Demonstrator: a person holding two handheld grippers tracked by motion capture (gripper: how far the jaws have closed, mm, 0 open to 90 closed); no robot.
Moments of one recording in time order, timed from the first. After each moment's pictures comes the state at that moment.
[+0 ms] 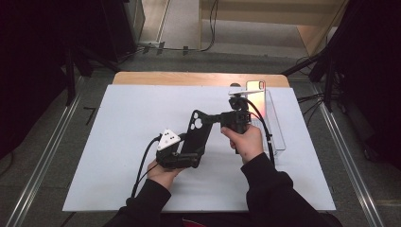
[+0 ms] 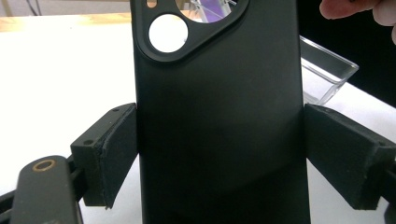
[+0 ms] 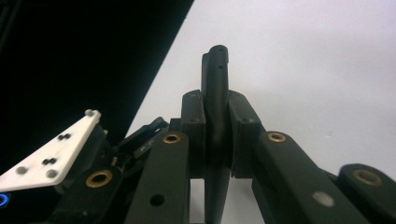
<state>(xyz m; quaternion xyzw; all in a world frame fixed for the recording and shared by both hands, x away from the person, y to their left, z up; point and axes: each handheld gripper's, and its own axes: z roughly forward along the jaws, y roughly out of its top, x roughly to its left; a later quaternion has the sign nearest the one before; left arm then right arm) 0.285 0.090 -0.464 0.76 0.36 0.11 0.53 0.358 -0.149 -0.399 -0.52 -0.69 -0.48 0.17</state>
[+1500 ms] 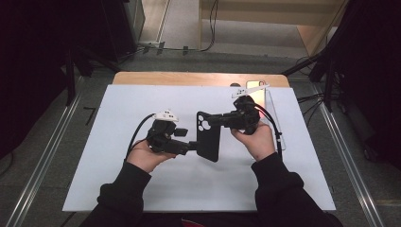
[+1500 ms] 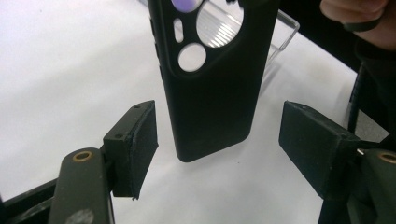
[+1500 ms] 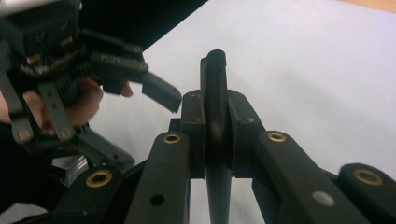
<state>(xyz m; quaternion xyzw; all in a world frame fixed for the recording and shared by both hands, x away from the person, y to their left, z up) 0.317 0.104 -0.391 0.85 0.30 -0.01 0.43 0.344 -0.165 -0.378 -0.36 -0.80 -0.48 0.05</state>
